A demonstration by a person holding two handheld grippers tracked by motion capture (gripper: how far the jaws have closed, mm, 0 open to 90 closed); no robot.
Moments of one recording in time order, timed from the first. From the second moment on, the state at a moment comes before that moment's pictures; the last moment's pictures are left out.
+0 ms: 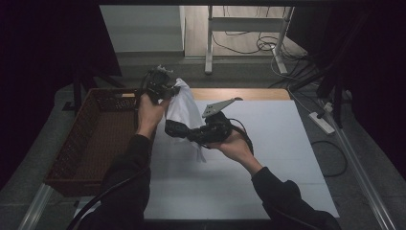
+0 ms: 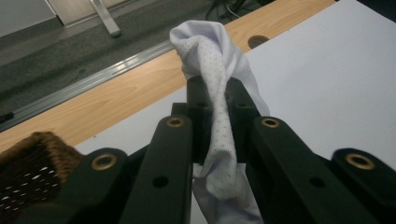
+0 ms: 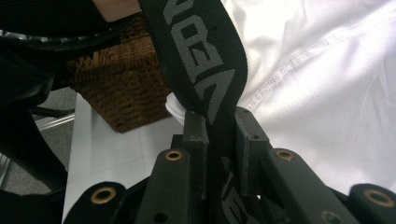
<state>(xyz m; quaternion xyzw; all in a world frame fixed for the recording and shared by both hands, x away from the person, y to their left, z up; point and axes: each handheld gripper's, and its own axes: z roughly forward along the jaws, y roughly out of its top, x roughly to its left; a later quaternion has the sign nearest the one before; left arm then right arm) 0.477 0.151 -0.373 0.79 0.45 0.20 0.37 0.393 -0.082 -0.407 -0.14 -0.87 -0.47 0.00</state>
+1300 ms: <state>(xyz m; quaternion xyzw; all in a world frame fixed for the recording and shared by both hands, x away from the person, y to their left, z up) 0.469 0.242 -0.337 0.75 0.48 0.22 0.40 0.406 -0.003 -0.387 -0.10 -0.86 -0.51 0.01</state>
